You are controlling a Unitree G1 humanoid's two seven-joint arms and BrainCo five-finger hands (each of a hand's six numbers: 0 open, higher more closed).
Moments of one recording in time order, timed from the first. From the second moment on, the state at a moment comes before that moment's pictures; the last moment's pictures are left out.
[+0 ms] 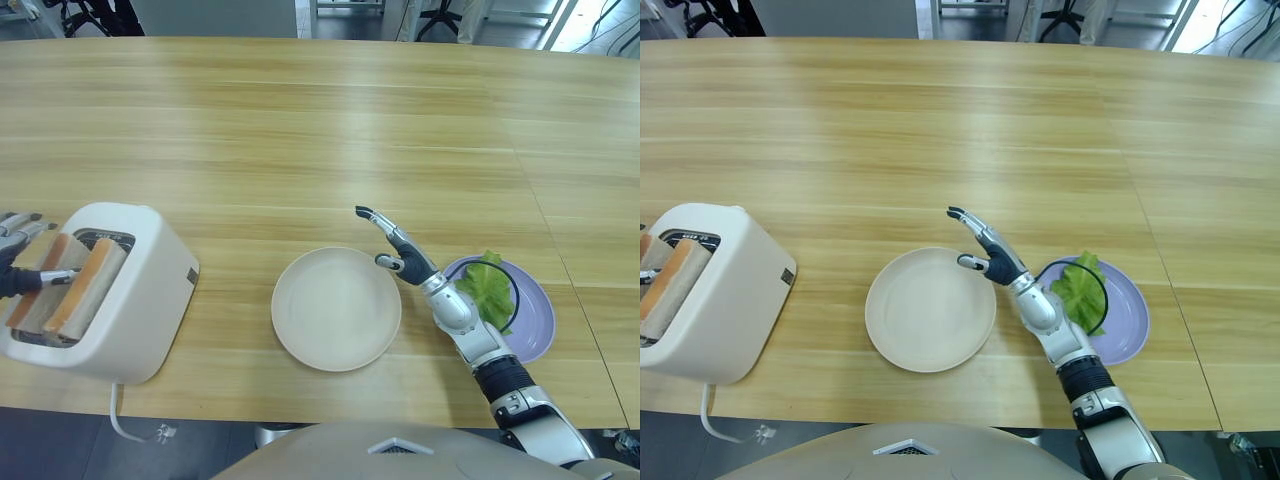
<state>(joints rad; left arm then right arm) 0.55 1.10 0.71 -0.05 0.69 -0.29 -0.36 -0.17 -0.24 0.30 0.42 -0.36 -0.67 0.02</state>
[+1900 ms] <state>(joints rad) 0.46 1.08 0.89 -0.11 0.53 -0.37 -0.43 -0.17 -0.22 0.30 0.44 -0.38 -0.67 0.00</state>
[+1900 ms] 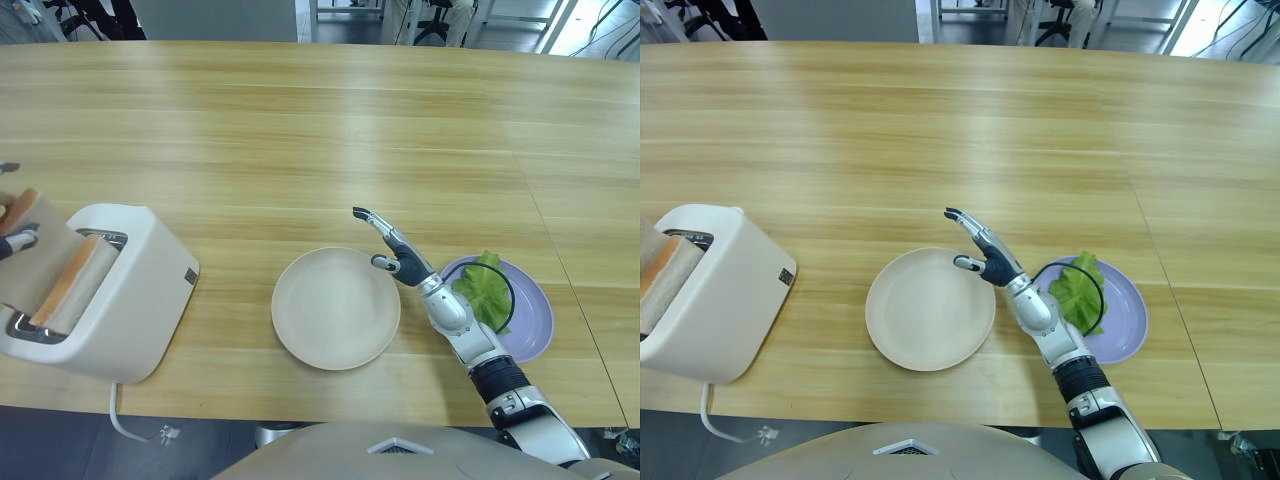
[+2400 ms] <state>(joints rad) 0.35 1.13 0.94 -0.11 0.60 -0.43 -0.34 -0.17 -0.21 0.31 0.44 -0.39 -0.67 -0.01</state>
